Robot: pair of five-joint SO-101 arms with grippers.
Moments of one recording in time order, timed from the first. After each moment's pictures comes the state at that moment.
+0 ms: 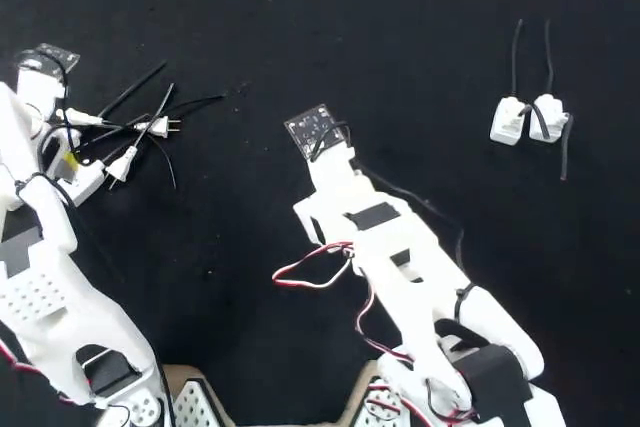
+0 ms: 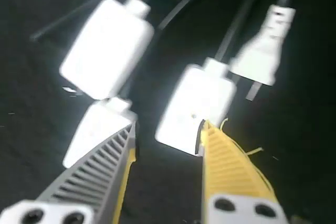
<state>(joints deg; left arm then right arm) -35.3 24.5 -16.9 76.8 -52.4 -23.1 -20.3 59.5 27.9 8.0</state>
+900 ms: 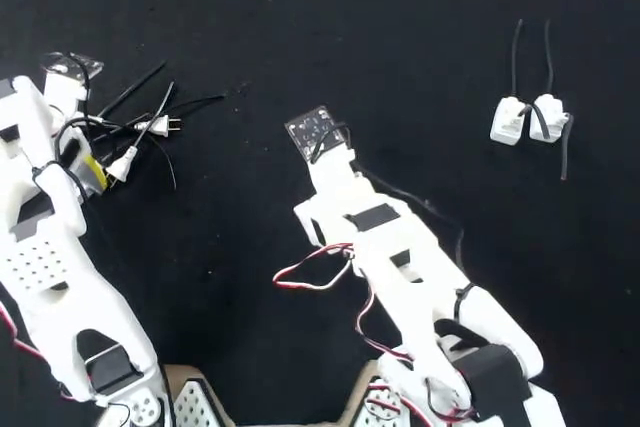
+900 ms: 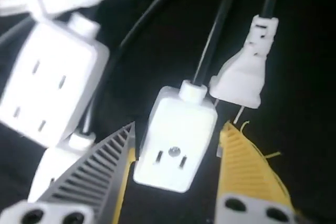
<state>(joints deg) -33.1 38.1 -27.1 80.3 -52.4 -23.1 -20.3 60.0 27.9 8.0</state>
